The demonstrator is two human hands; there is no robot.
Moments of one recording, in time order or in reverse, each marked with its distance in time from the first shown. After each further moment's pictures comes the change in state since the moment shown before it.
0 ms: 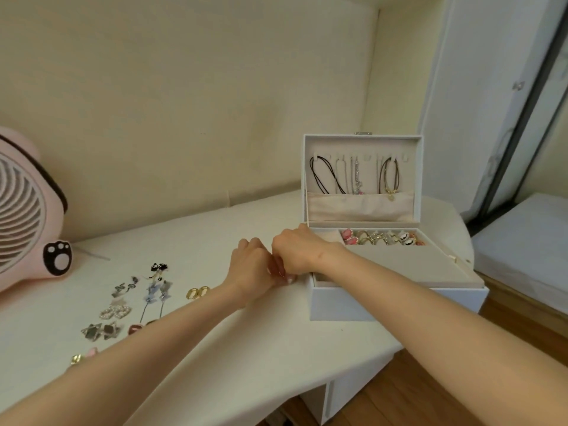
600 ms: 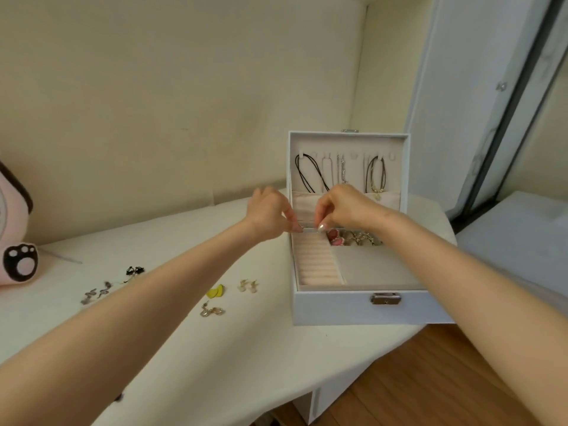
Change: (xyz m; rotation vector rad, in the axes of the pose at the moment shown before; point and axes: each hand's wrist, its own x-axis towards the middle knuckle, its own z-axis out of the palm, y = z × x) left_hand 0.073 0.053 -0.035 -0.091 -0.018 0.104; right_hand -0.032 0.104 -0.021 0.607 0.195 0.267
